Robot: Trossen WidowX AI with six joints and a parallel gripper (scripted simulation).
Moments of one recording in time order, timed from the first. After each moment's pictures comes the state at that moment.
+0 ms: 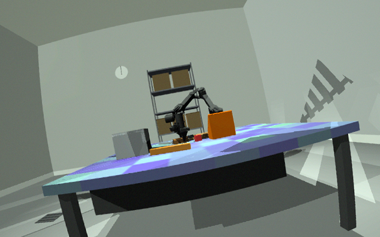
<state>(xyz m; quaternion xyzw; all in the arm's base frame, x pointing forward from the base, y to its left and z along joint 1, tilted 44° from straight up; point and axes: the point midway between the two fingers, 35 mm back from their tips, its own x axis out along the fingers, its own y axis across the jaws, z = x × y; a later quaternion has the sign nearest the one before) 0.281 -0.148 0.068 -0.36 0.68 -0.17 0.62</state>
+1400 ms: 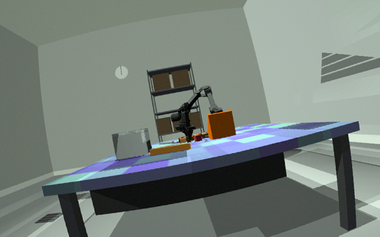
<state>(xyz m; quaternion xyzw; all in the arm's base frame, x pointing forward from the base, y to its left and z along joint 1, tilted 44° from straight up) 0.237 -0.160 0.078 -0.36 0.68 -0.17 0.62</state>
